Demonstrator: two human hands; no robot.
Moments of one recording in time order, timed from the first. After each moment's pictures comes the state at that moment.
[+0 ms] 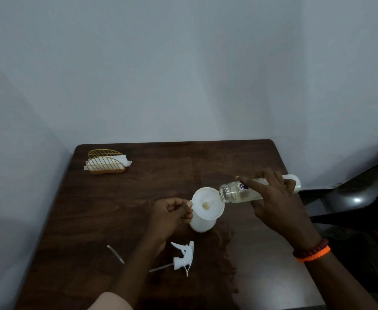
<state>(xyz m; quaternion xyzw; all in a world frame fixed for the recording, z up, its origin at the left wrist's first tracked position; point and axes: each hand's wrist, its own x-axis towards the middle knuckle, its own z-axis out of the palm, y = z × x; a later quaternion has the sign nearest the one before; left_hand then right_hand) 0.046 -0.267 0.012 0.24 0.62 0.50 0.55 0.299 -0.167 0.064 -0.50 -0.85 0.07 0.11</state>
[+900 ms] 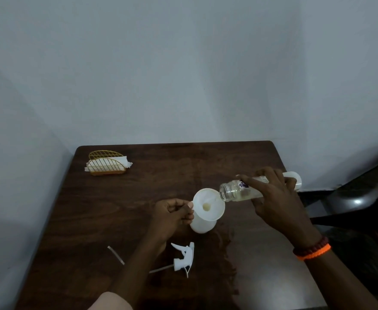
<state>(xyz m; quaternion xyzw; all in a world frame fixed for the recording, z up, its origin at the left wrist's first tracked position) 0.047 -0.268 0.013 0.24 0.62 0.50 0.55 0.301 -0.162 0.063 -0.49 -0.86 0.04 0.13</state>
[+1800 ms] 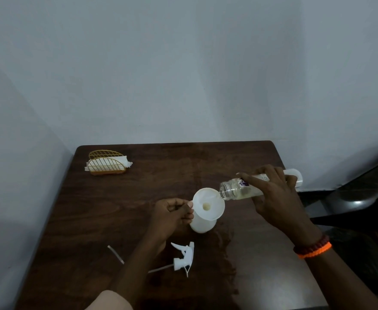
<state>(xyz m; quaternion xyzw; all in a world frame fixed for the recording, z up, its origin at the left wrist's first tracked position) 0.047 -0.267 0.015 0.24 0.62 0.51 0.55 0.300 -0.158 0.066 -0.48 -0.86 0.02 0.14</state>
